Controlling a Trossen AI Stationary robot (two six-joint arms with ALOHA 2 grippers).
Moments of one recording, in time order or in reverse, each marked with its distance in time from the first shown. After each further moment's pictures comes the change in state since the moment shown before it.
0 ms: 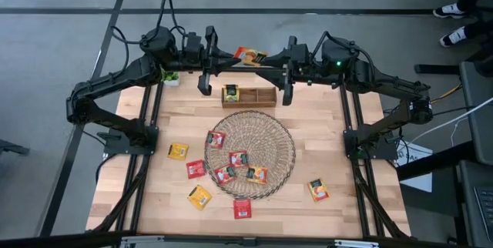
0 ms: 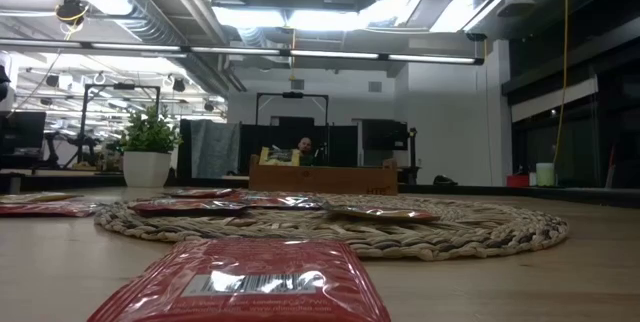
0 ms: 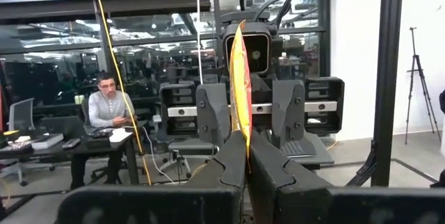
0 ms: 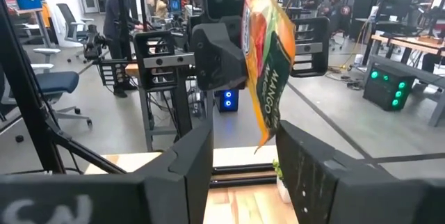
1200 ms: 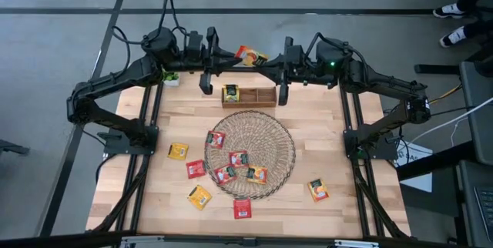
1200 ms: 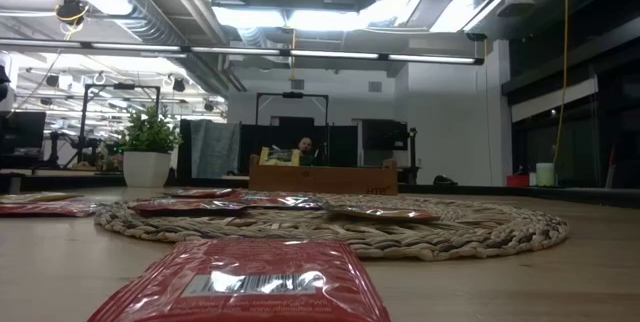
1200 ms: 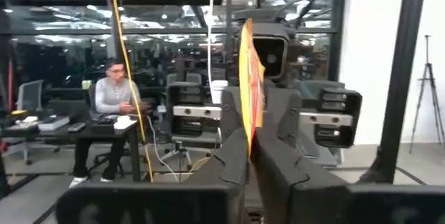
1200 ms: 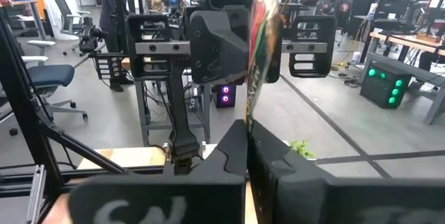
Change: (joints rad) left arm 0.005 0.006 0.000 0.003 -0.026 -0.077; right arm 0.000 0.026 0.000 -0.002 0.000 -0.017
